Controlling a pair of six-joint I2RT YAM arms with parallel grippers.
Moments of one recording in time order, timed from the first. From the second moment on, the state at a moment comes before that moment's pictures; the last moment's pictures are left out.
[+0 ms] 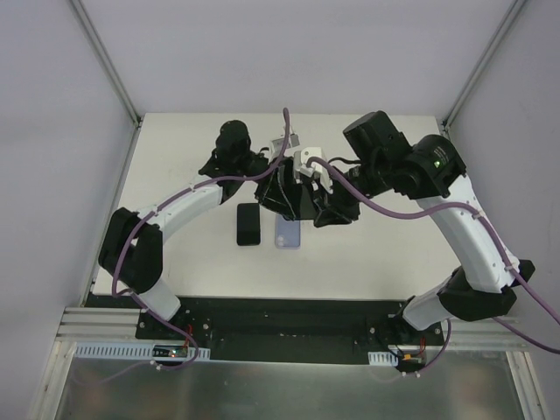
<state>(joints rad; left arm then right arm) -0.54 1.64 1.23 0.45 1.52 -0.67 0.84 1.51 2.11 -1.51 -0.53 -0.55</state>
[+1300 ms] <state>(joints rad) -0.63 1.59 1.18 0.44 1.52 -0.67 0.91 1.51 2.13 -1.62 -0.57 -0.64</state>
